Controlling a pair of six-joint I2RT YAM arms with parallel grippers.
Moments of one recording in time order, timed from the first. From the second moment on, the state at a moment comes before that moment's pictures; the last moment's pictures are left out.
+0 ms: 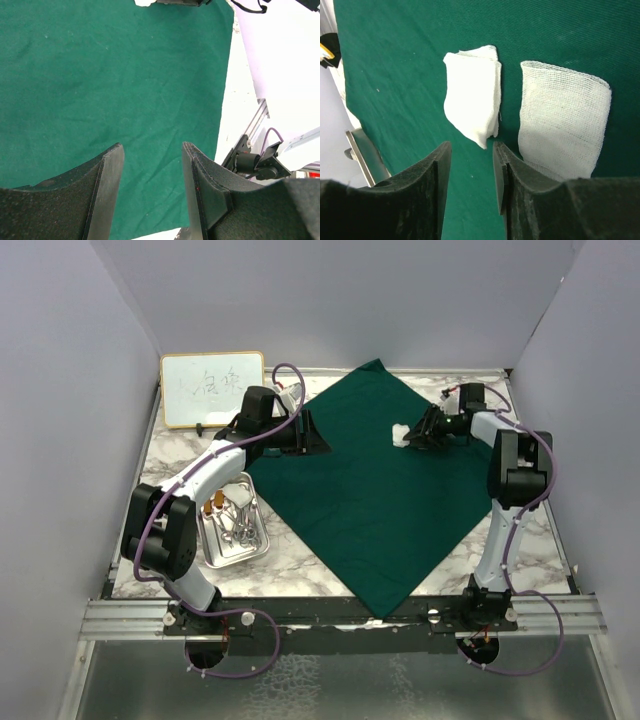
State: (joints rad) left arm -0.37 1.62 1.18 -0.16 0.67 -0.51; right arm -0.07 2.18 1.52 -0.33 -0.70 0.40
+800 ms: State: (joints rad) left arm -0.37 1.61 1.18 -0.15 0.67 -0.51; right arm -0.15 2.04 1.40 -0.30 -0.64 0.41
